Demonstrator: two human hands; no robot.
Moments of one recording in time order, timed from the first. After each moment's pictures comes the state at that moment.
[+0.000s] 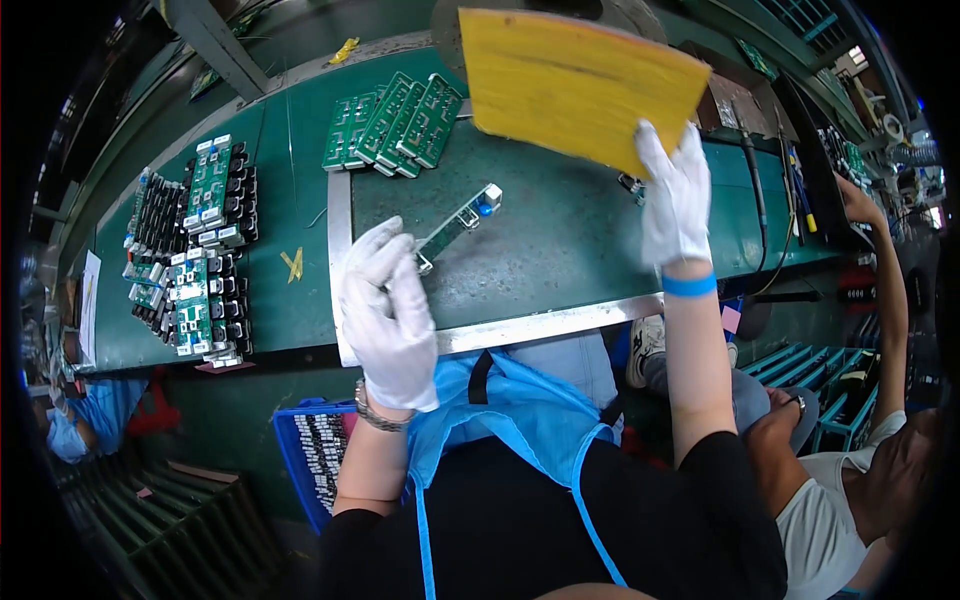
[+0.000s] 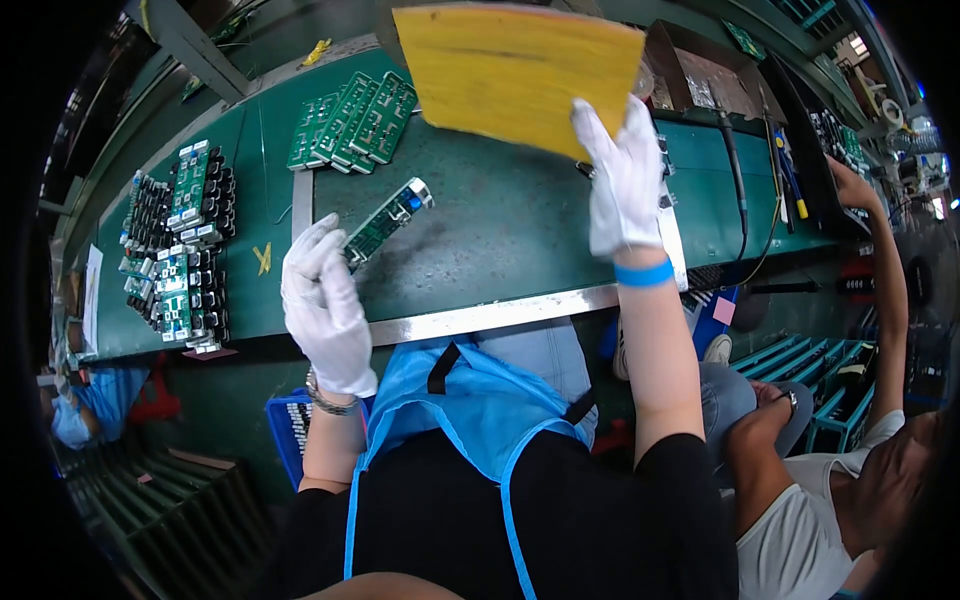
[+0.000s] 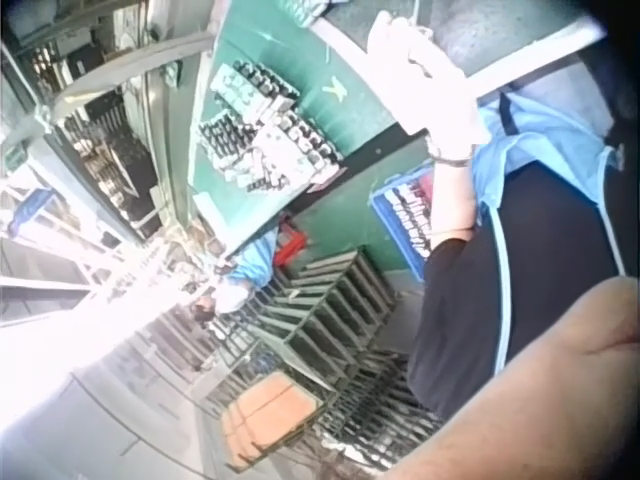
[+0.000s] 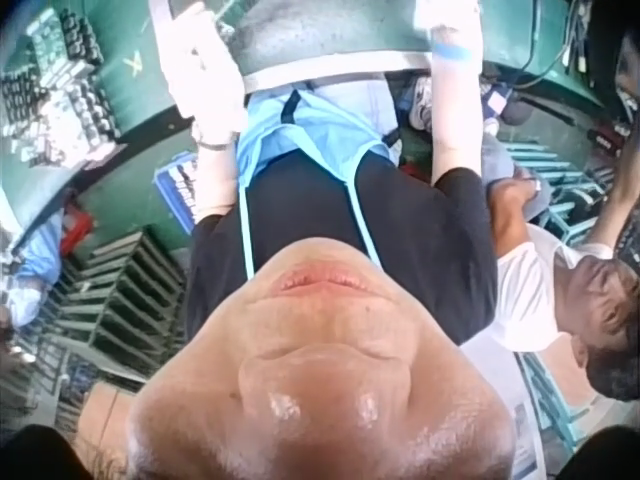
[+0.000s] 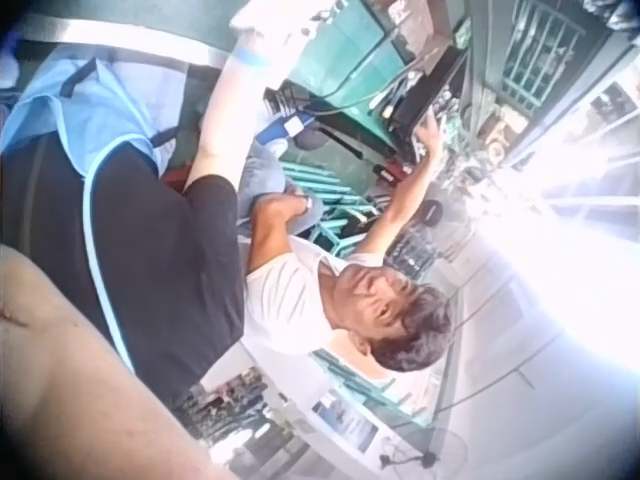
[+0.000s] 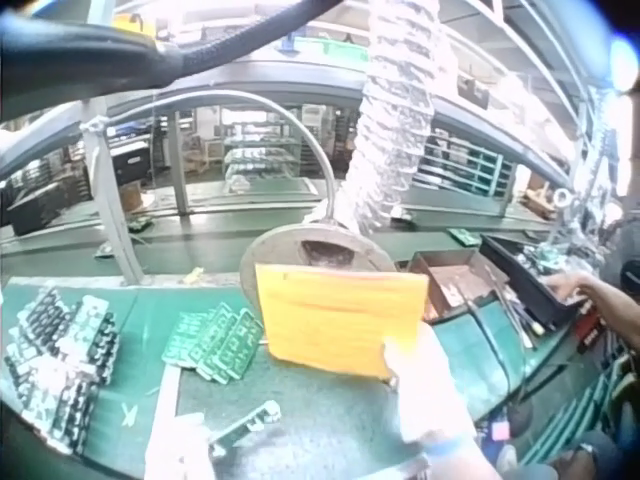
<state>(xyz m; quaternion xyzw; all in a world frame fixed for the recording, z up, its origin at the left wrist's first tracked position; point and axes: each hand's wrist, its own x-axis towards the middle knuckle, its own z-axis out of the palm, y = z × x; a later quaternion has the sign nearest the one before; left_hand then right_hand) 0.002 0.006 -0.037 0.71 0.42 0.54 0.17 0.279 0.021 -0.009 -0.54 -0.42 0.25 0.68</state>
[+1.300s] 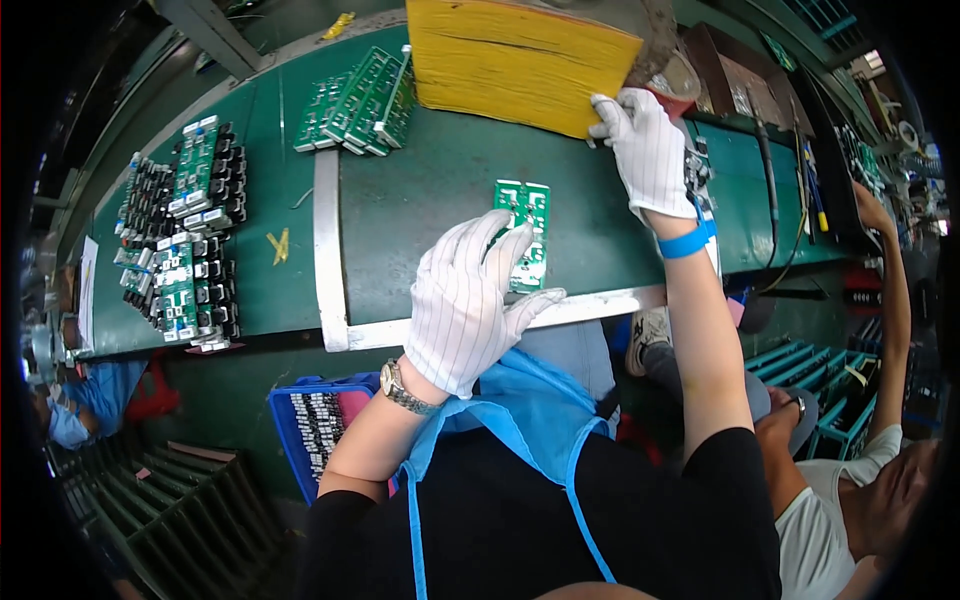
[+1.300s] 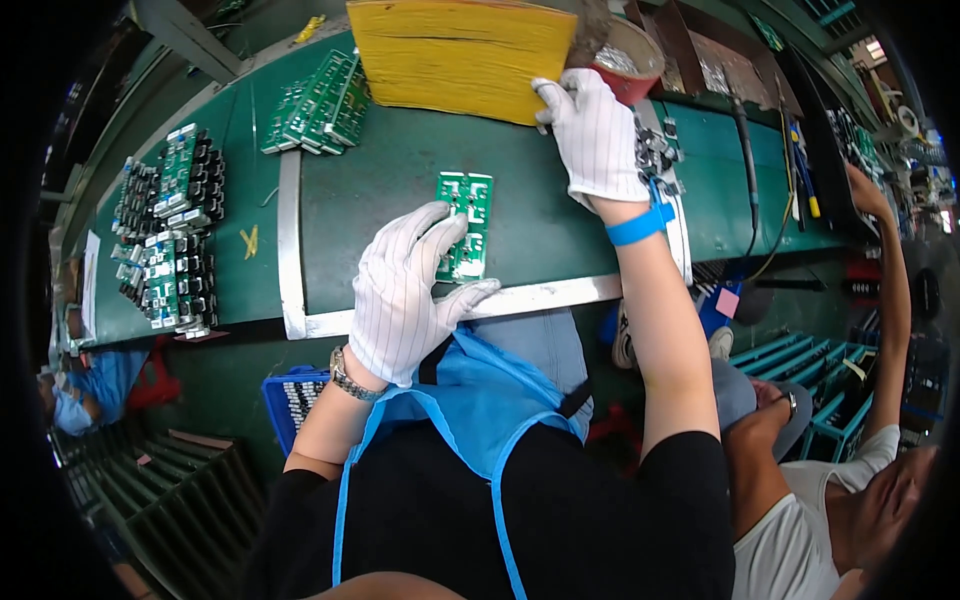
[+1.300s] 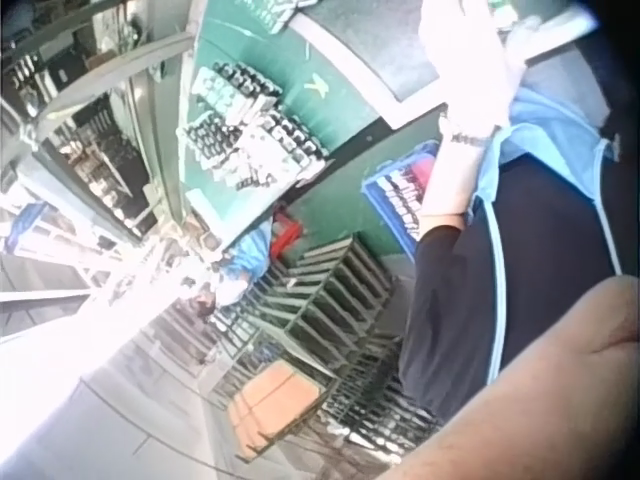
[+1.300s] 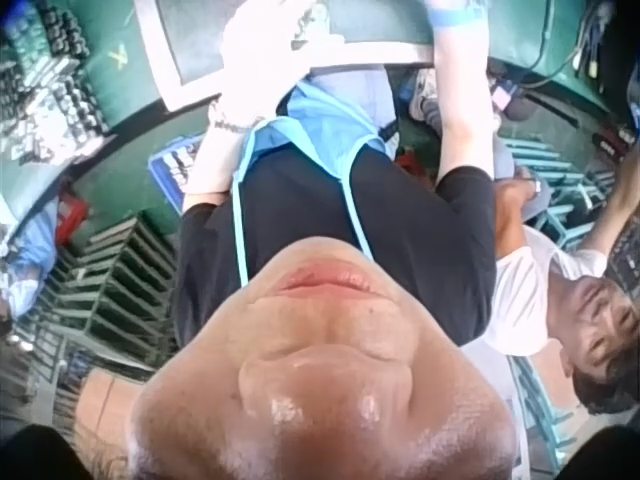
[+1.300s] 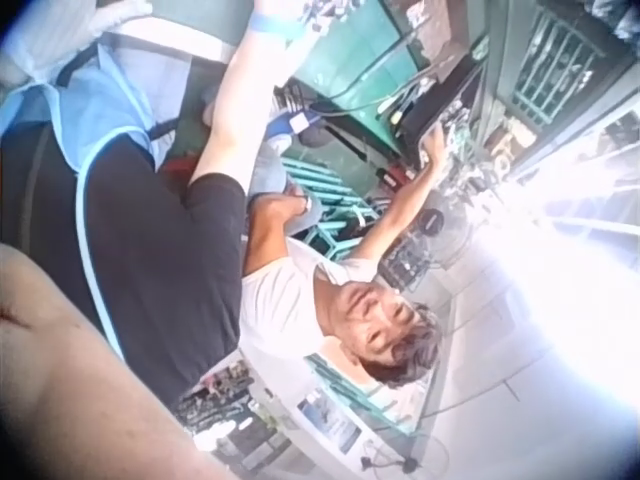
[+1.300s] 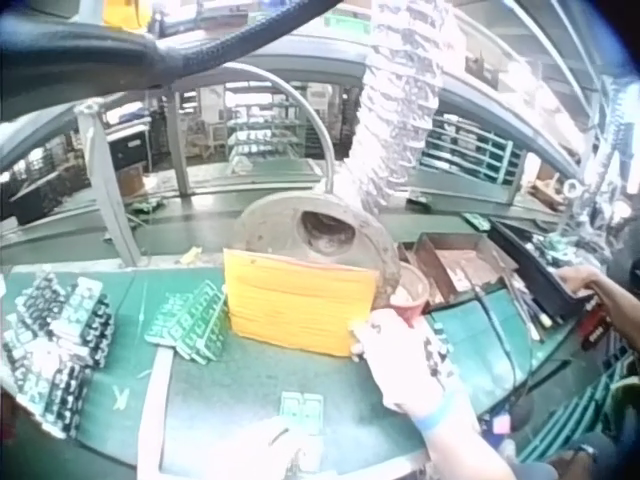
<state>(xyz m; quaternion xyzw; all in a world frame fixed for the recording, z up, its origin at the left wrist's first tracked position) 0.051 -0.008 -0.049 0.87 0.34 0.33 0.11 0.302 0.056 -0.046 -0.73 -0.53 0.10 0.42</state>
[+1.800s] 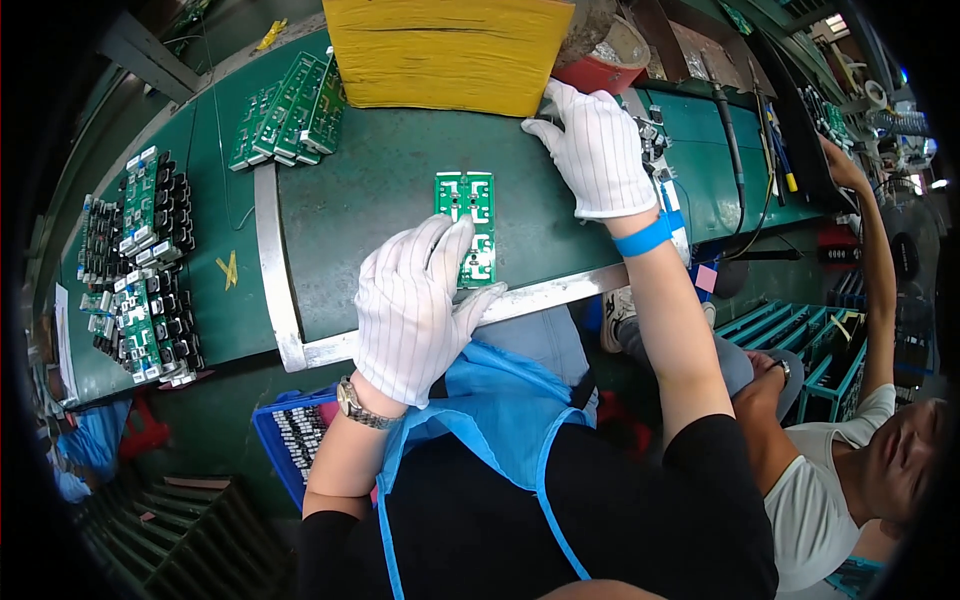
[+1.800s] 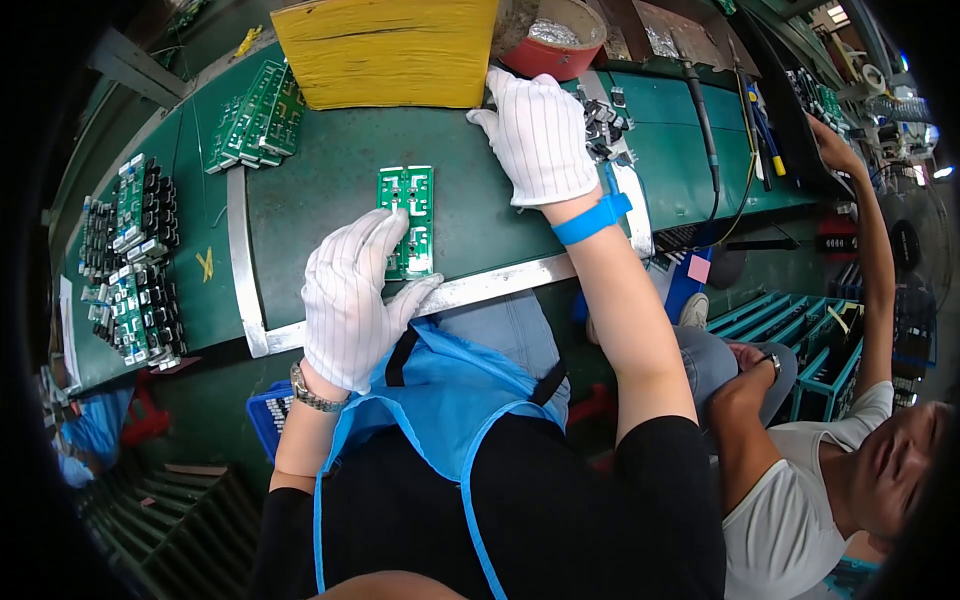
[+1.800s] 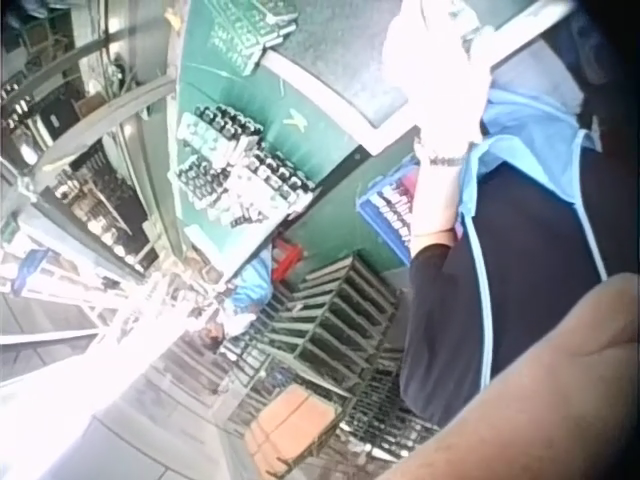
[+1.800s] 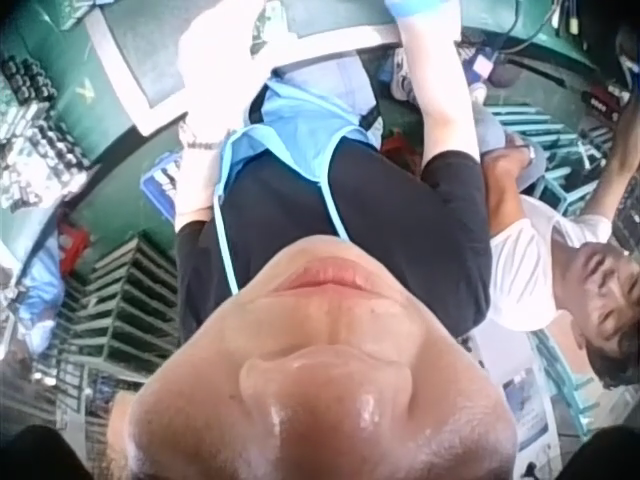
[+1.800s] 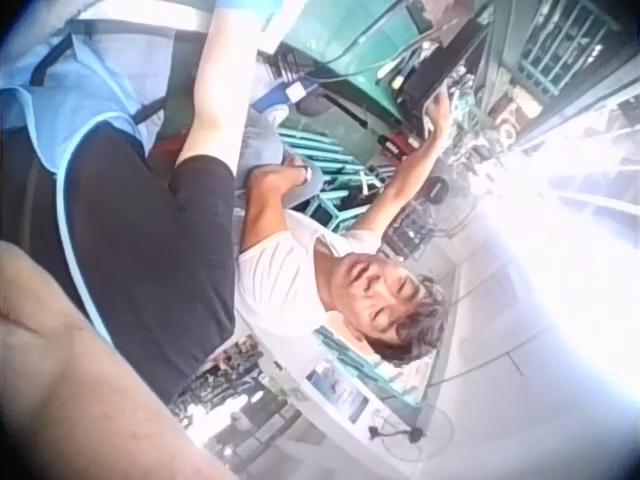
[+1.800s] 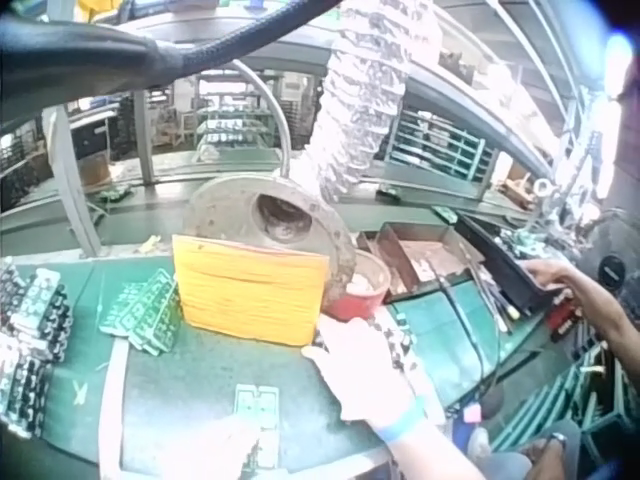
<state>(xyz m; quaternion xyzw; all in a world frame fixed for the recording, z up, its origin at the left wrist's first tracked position) 0.044 -0.009 -0.045 0.89 0.34 0.27 0.12 0.298 0.038 -0.048 -0.67 -0.69 -0.15 0.24</state>
